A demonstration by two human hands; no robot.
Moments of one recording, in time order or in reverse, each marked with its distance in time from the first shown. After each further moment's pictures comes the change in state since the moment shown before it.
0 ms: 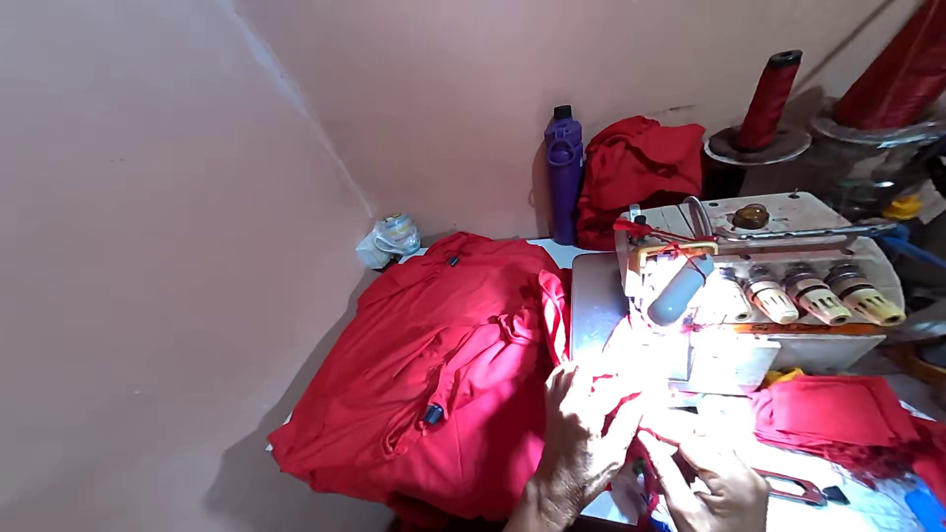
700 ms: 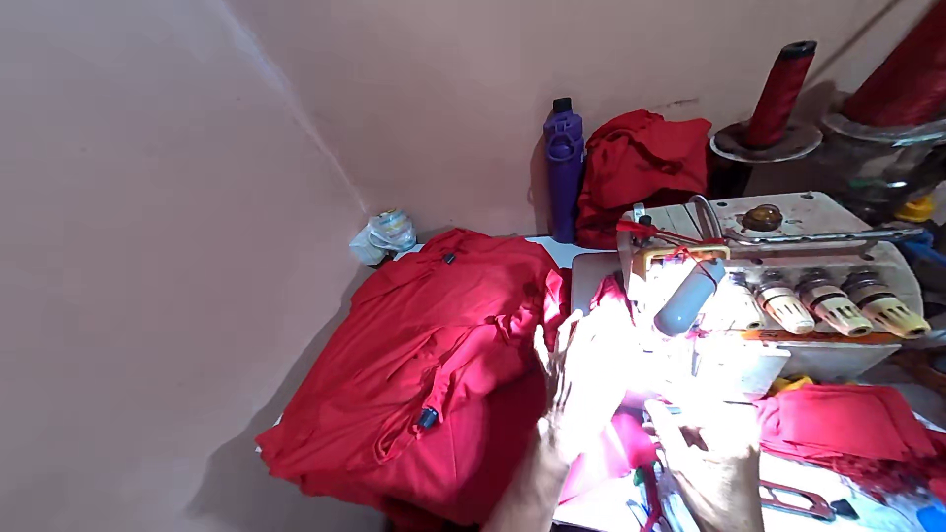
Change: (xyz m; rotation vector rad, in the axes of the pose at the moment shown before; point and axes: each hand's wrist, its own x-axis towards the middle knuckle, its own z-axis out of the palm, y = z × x) left_hand 0.057 -0.007 0.017 0.362 -0.248 -0.219; right_hand 0.024 0.027 0.015 -0.077 0.045 0.072
